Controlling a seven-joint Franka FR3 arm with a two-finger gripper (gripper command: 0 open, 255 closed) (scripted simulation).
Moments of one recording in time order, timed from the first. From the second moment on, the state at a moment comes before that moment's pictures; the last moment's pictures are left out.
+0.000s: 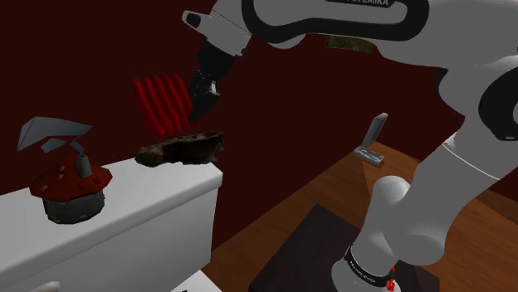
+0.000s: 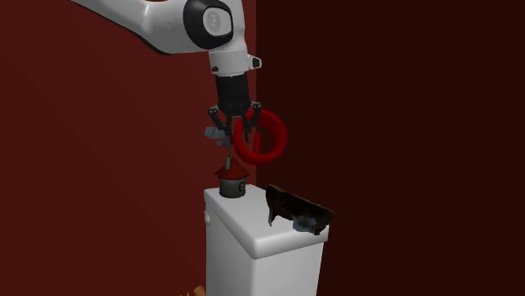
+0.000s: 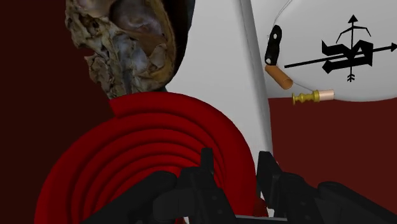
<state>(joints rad) 0.40 -0.24 0.05 -1.90 0.15 2.00 -0.75</state>
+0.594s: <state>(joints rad) 0.32 -0.09 -0.07 -1.74 0.20 1.97 -0.95</state>
